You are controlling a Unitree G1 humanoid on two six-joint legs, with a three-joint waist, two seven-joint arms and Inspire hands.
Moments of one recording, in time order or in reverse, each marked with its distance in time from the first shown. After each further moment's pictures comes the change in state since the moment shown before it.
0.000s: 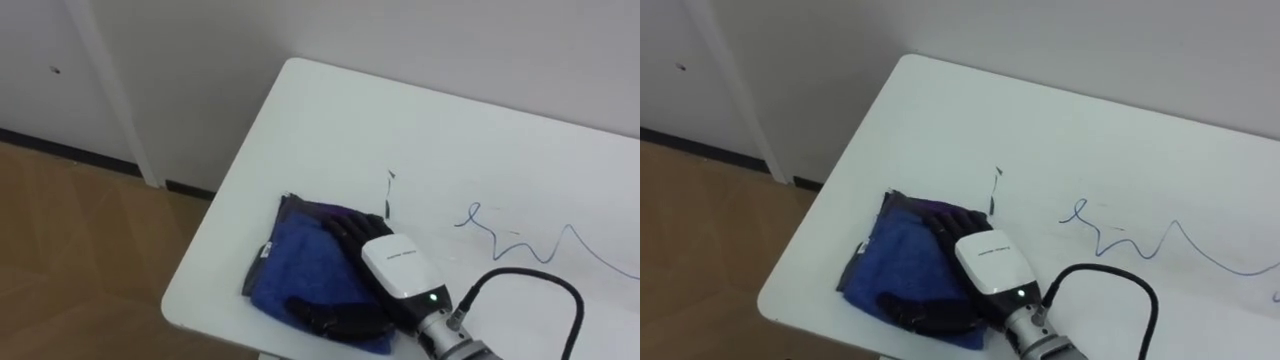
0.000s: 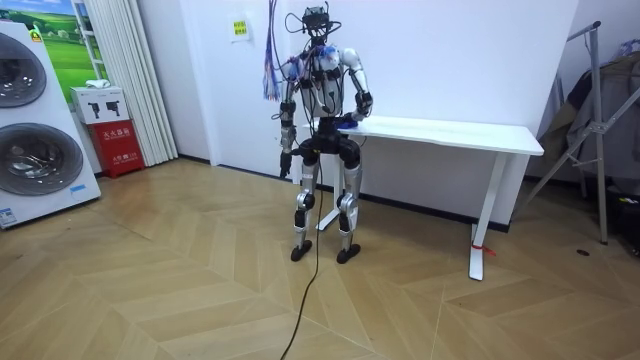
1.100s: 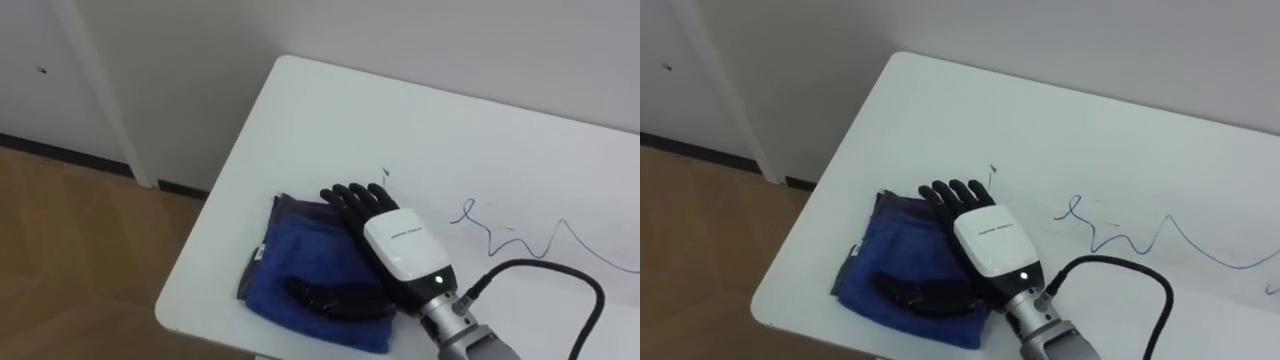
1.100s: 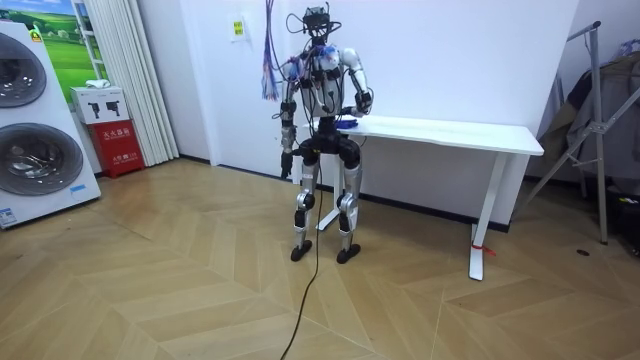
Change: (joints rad) left arm -0.007 0.000 -0.022 0.016 -0.019 -0.001 -0.014; right arm -0.003 0.004 -0.034 -0.109 -0.042 -0.011 -0.040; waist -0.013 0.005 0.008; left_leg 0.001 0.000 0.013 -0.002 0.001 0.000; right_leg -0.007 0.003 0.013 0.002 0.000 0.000
